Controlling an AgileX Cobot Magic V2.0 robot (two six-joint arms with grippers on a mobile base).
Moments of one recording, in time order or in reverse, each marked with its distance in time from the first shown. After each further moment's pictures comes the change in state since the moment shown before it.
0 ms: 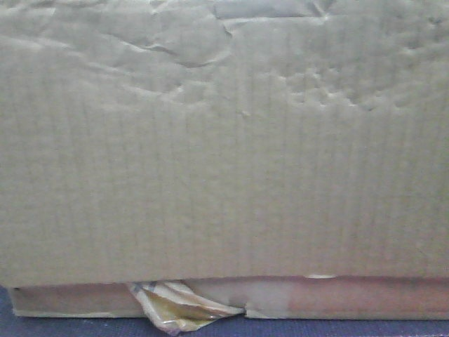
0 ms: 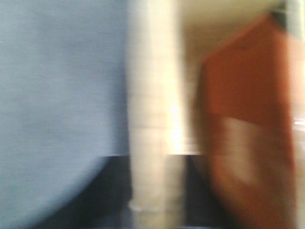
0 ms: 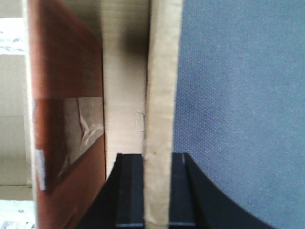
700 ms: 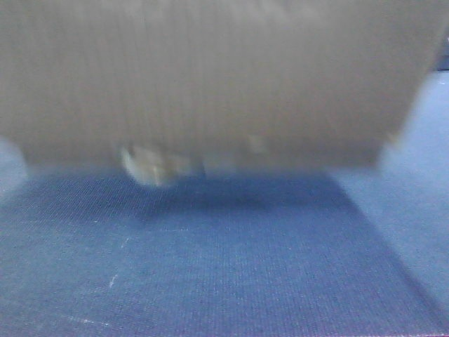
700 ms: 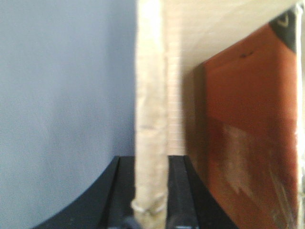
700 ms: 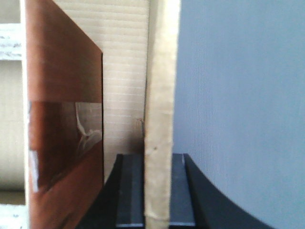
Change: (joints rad) left arm -0.002 -0.106 -0.190 0.282 -0.053 -0.126; right arm 0.112 -0.057 -0.161 -0.268 -0.210 0.142
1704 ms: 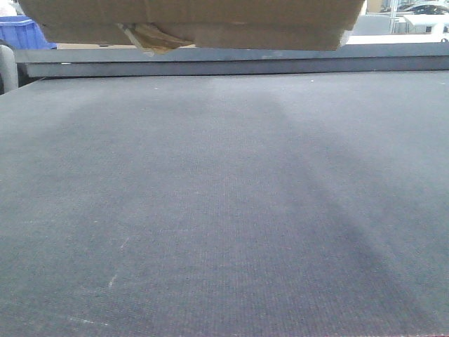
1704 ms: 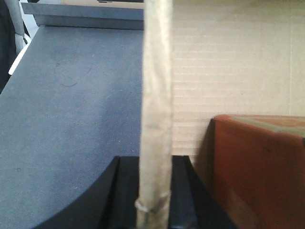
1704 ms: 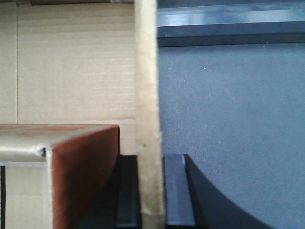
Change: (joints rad) left arm 0.000 0.000 -0.148 0.138 -0.100 -0.004; right arm 0.002 -0.004 -0.111 -0.157 -0.165 0.141
